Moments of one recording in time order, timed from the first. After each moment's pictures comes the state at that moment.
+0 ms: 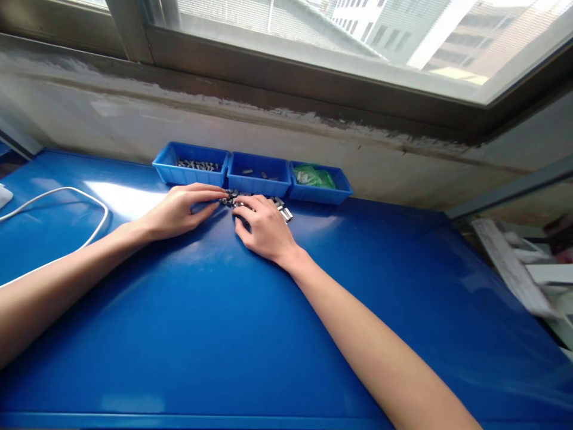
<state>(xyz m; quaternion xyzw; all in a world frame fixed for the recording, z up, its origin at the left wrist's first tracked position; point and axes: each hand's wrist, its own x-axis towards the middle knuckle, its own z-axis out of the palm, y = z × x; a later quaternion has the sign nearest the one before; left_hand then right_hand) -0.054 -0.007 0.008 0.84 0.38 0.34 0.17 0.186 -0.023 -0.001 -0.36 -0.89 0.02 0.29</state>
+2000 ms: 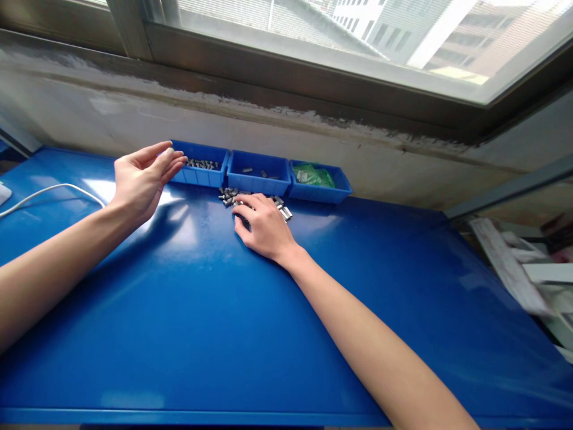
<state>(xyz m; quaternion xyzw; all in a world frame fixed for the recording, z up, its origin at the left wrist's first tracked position) -0.069 0.020 0.013 0.45 0.43 0.70 0.35 0.186 -0.023 -0.001 -0.35 -0.88 0.03 0.31</state>
